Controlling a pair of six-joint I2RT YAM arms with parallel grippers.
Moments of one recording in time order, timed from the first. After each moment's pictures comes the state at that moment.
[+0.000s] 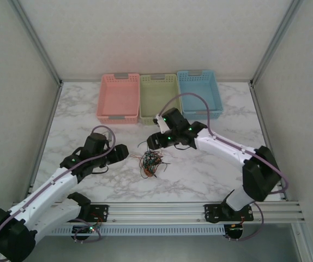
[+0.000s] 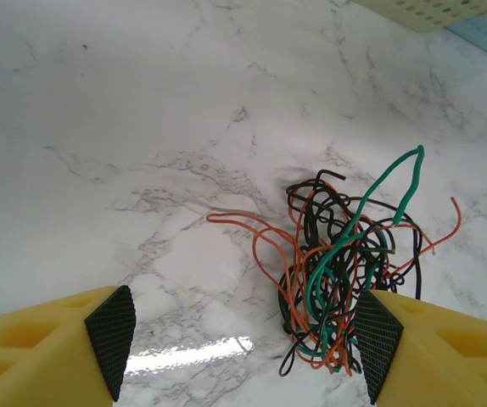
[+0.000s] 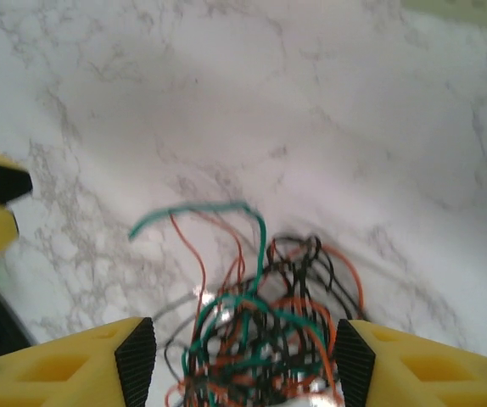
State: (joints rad) left arm -0.52 0.87 0.57 -0.49 0.12 -0.77; right arm 0.79 1.57 1.18 -0.50 -0.28 0.33
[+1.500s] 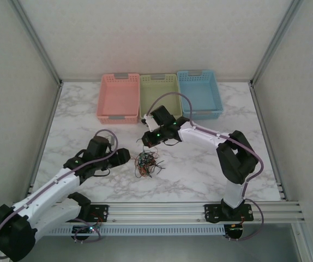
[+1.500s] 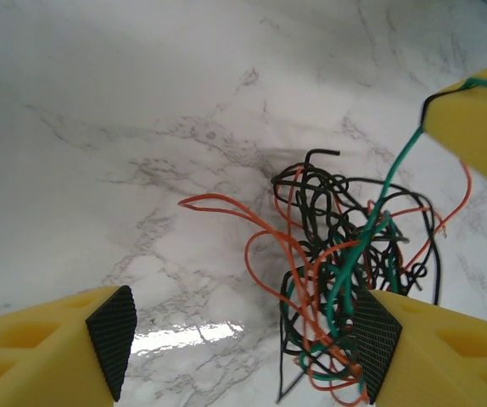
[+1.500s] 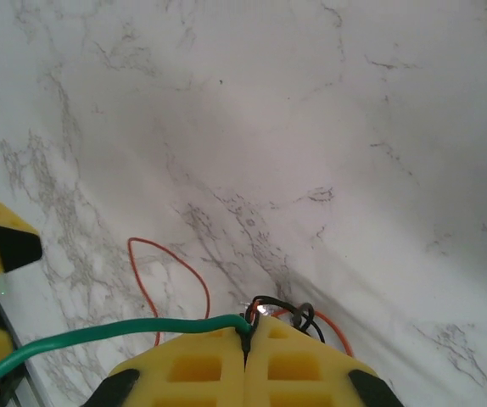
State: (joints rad) left arm -0.54 0.91 0.50 -0.43 0.15 -0.78; right arm 0.79 1.81 1.29 -0.43 -0.40 0.29
